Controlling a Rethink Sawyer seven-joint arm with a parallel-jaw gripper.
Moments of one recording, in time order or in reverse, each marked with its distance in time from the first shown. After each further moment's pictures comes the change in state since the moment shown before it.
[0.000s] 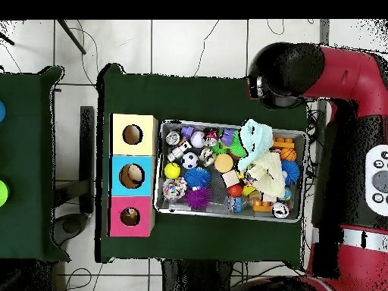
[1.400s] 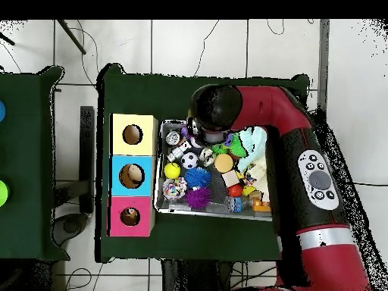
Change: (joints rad) arm 0.089 -0.061 -0.030 0.389 0.141 -0.086 0.274
